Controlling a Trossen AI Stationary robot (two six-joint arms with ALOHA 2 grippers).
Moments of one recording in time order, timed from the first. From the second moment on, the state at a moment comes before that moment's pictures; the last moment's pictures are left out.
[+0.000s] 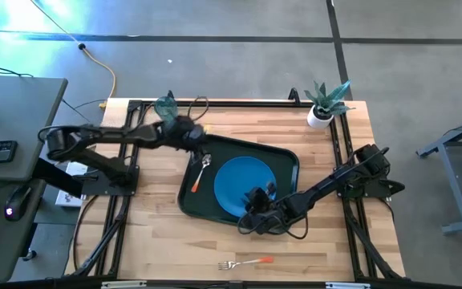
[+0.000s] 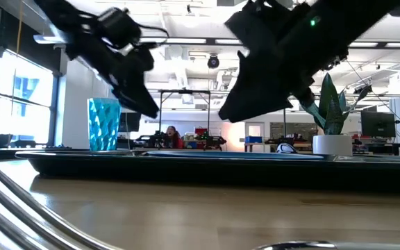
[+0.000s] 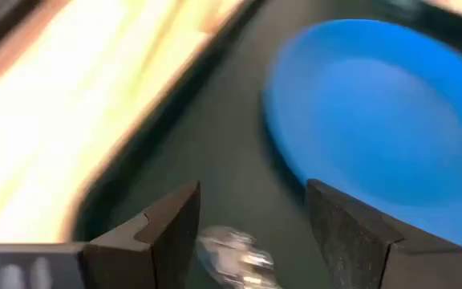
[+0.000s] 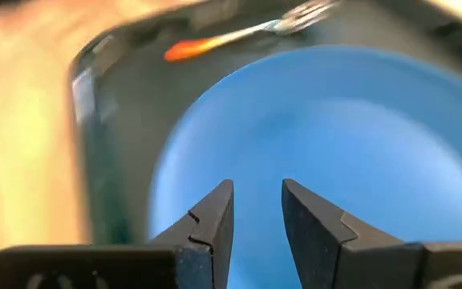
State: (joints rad) left arm 0.35 1.33 0.64 -0.04 0.14 -0.01; right arm 0.47 1.86 1.06 -0.11 0.73 0.85
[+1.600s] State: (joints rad) left arm -0.28 1.23 0.26 0.63 -0.17 -0.08; right arm 0.77 2.13 1.19 0.00 0.38 0.59
